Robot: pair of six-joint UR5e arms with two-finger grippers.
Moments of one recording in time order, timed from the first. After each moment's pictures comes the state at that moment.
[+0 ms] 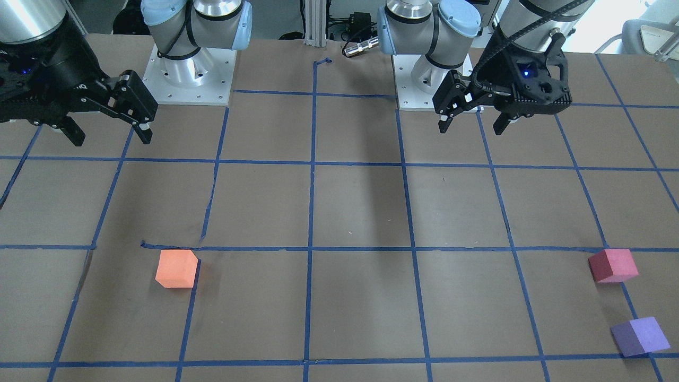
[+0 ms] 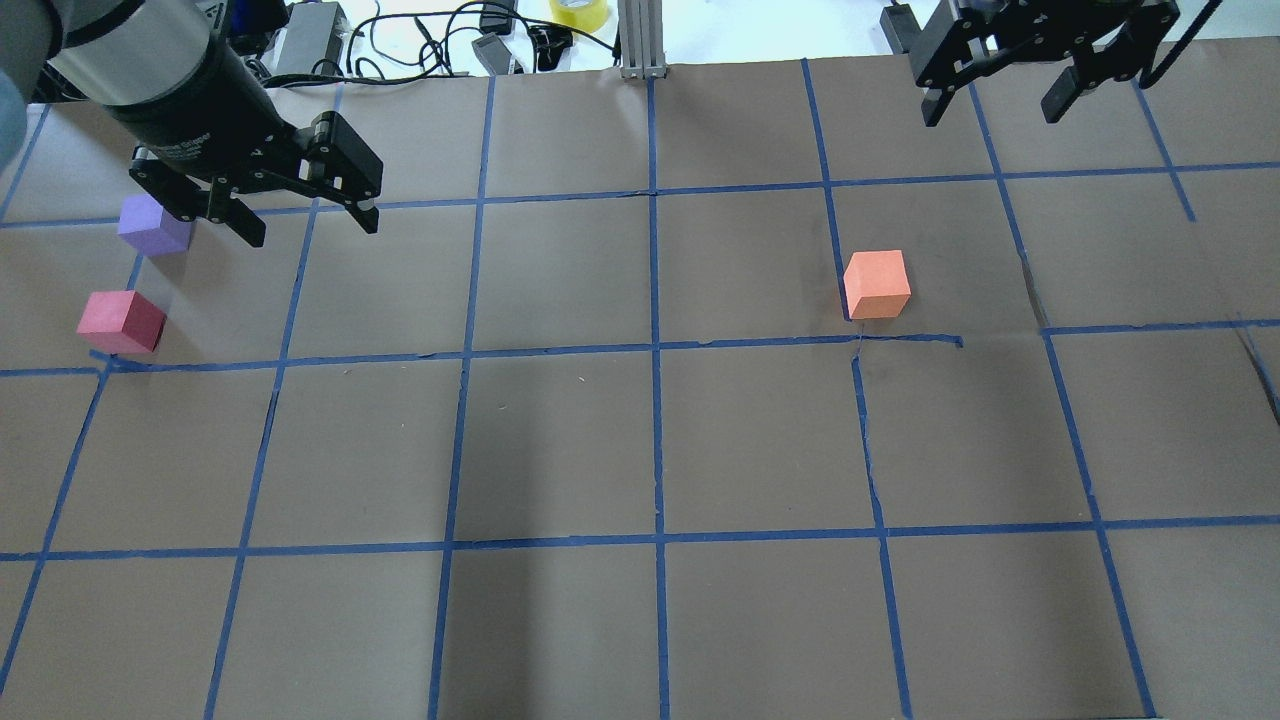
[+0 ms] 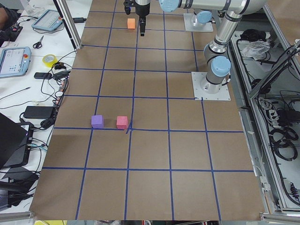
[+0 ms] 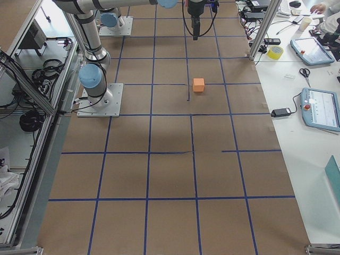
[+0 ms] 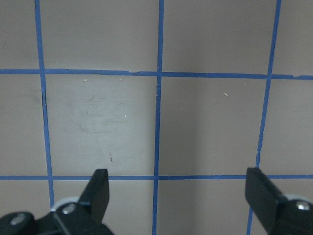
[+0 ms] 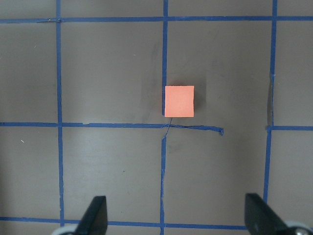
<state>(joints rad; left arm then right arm) -1.52 -1.54 -1.54 -1.60 1.52 0.01 1.50 -1.50 1.36 -1.50 -1.51 -0.09</state>
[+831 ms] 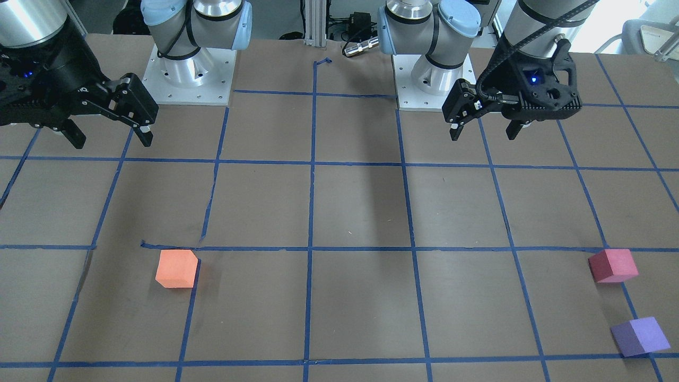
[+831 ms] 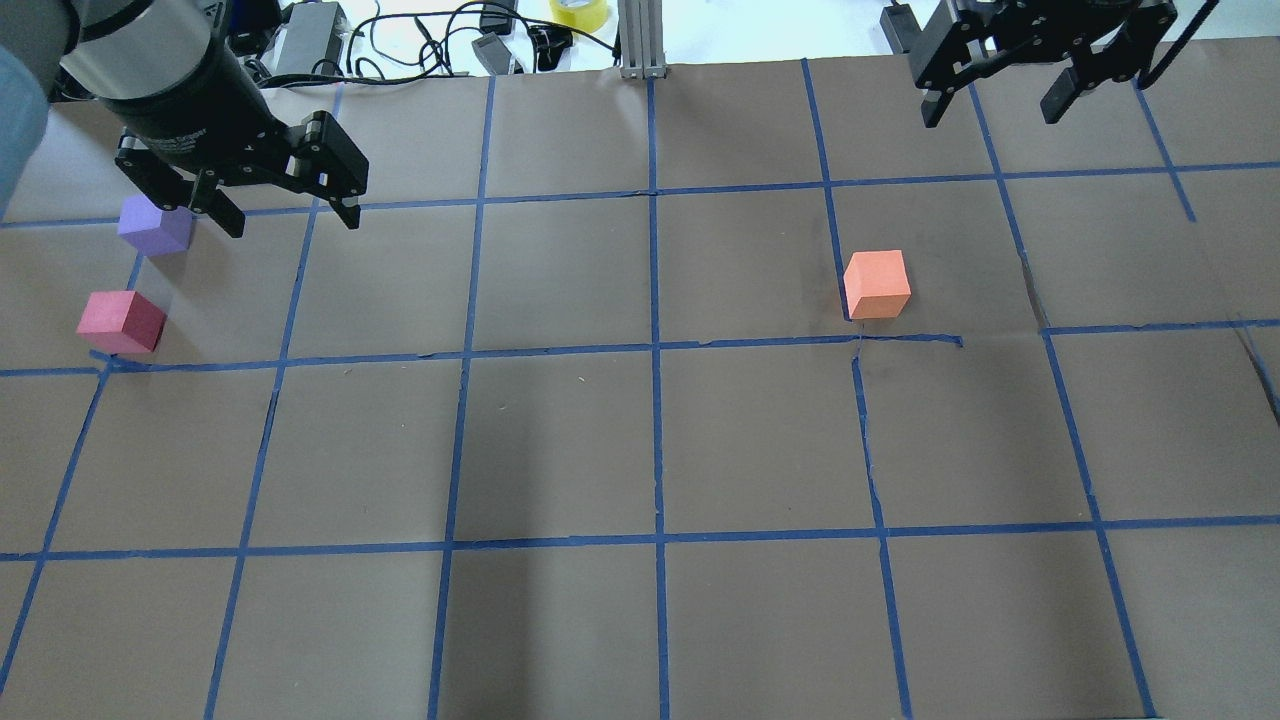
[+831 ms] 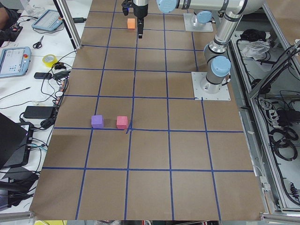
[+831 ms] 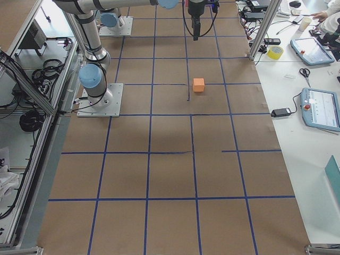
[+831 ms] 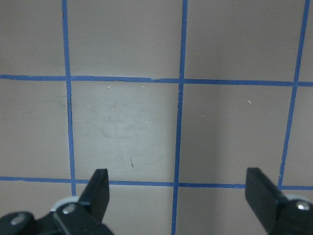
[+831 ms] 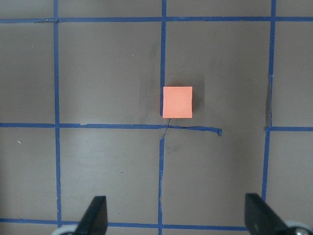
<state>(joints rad) -1.52 -1.56 -1.54 -1.57 1.58 0.00 1.50 -1.49 1.36 -1.51 -1.52 -0.09</state>
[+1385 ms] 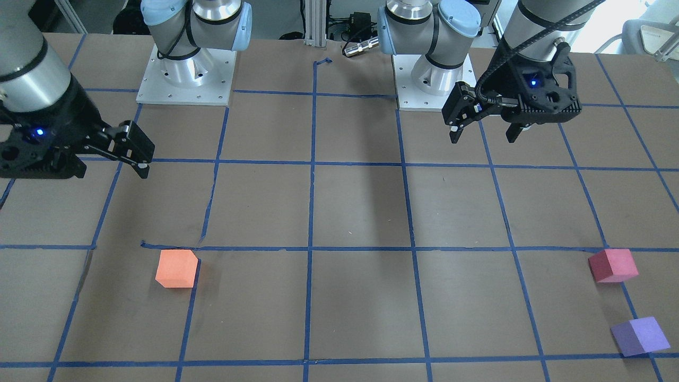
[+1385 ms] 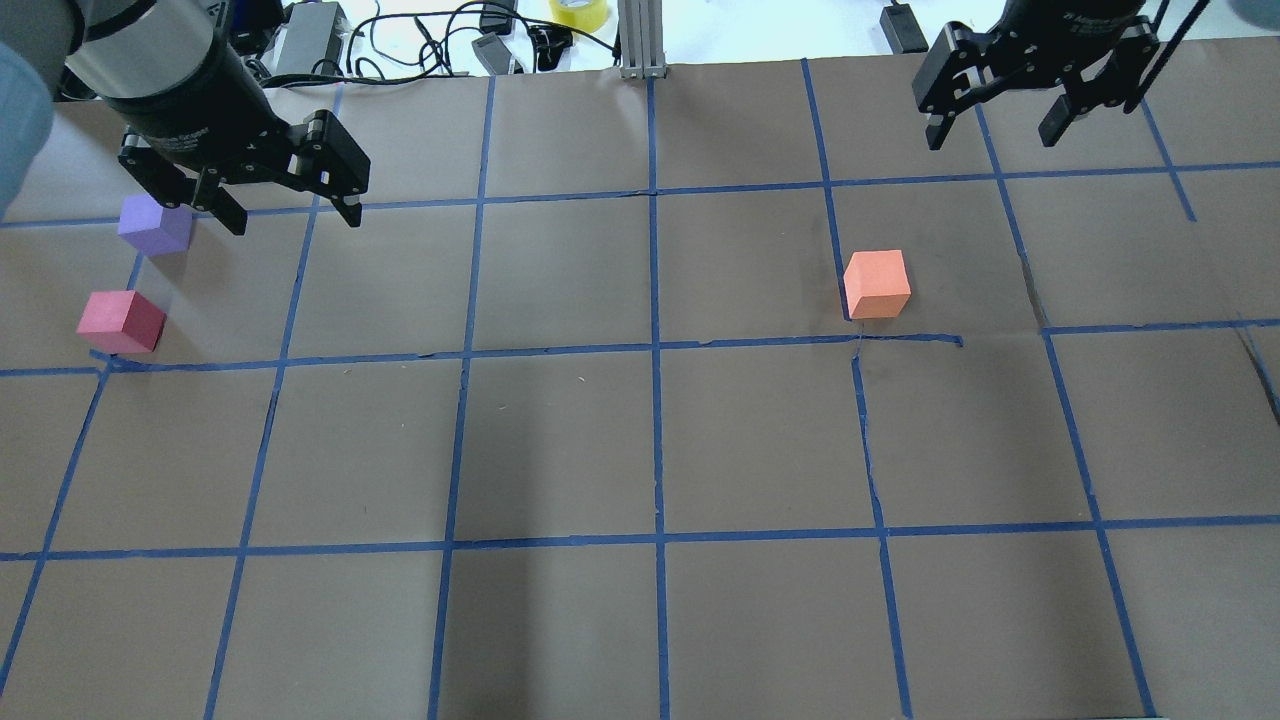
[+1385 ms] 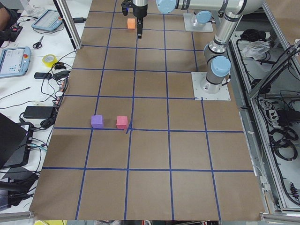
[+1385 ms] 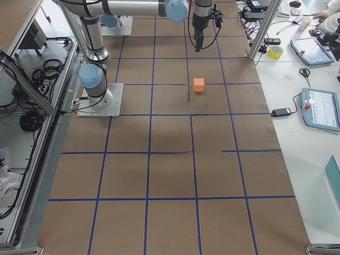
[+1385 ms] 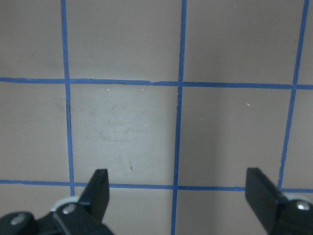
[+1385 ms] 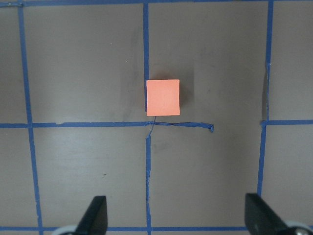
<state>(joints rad) -1.52 -1.56 -1.54 -1.57 1.58 0.01 1.48 -1.39 1.41 -1.58 -1.56 -0.08</state>
